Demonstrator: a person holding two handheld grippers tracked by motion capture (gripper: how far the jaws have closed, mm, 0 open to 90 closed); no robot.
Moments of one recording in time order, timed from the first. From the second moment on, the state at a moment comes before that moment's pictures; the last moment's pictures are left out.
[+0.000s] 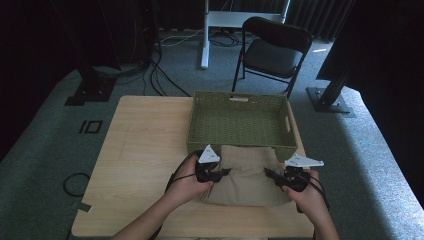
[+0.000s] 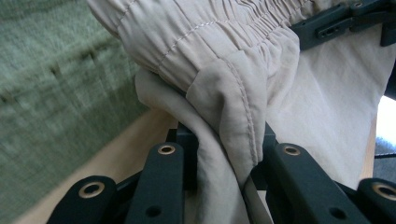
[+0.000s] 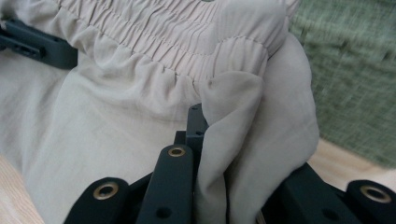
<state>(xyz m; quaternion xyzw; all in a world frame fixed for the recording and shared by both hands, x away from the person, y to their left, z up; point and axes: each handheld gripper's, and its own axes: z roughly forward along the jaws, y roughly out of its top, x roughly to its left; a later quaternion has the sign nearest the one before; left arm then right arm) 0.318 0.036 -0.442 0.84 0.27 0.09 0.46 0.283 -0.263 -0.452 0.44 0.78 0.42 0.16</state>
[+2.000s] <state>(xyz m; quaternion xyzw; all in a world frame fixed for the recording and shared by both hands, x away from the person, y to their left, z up) 0.478 0.021 -0.369 0.80 0.29 0.15 0.51 0.444 -0.274 -0.359 0.48 0.72 0.46 0.18</state>
